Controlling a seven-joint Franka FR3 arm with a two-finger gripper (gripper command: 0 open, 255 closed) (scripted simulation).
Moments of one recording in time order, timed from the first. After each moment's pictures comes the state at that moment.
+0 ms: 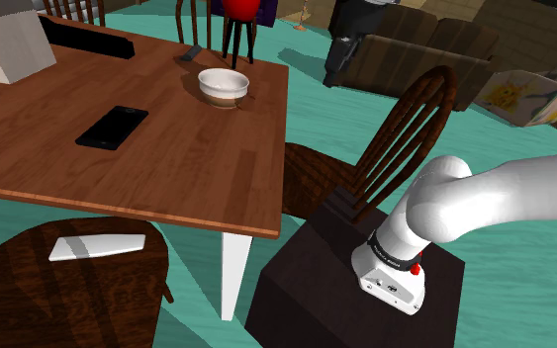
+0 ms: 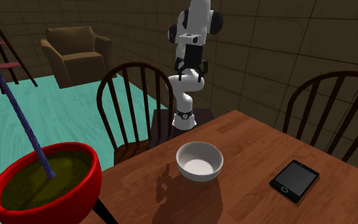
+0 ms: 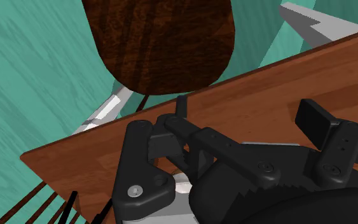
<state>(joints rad) 0.02 -0.81 0.05 -2.31 -0.10 1.62 -0.08</state>
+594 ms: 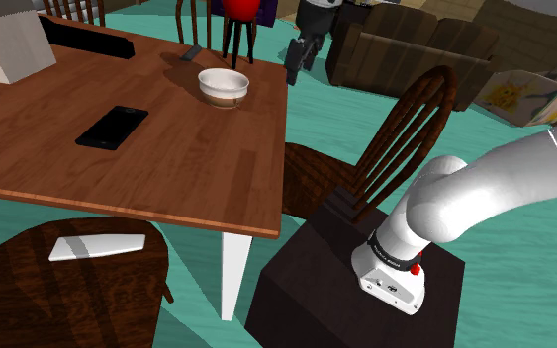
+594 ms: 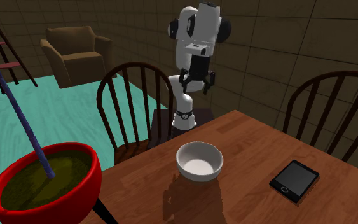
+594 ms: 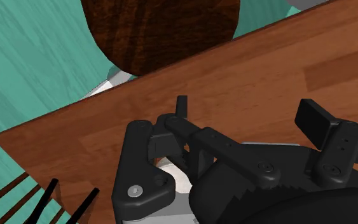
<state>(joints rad) 0.02 -0.54 0.07 -2.19 -0.11 1.75 -0.07</state>
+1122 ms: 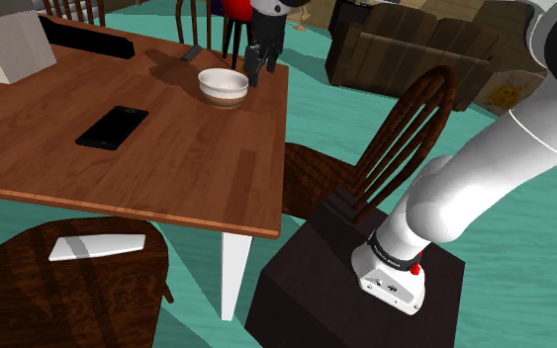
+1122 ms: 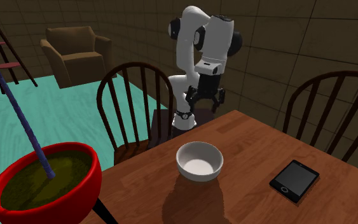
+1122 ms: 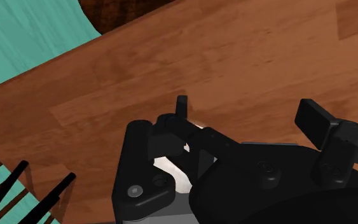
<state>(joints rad) 0.02 -0.23 0.11 -2.01 -0.13 1.84 -0.04</state>
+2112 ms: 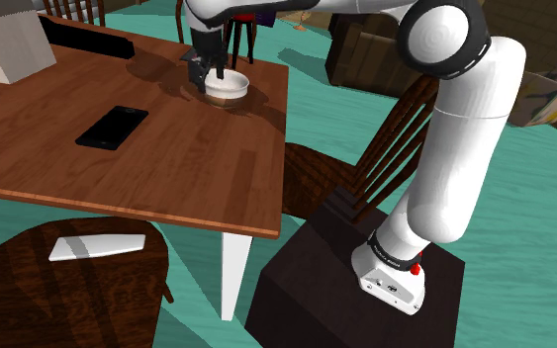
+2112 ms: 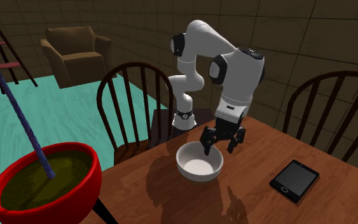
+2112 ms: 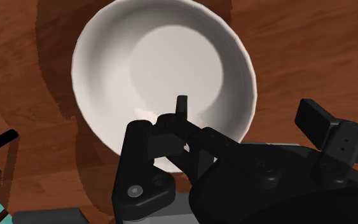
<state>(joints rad) 0.05 0.32 0.13 -1.51 -0.22 1.84 -0.02</state>
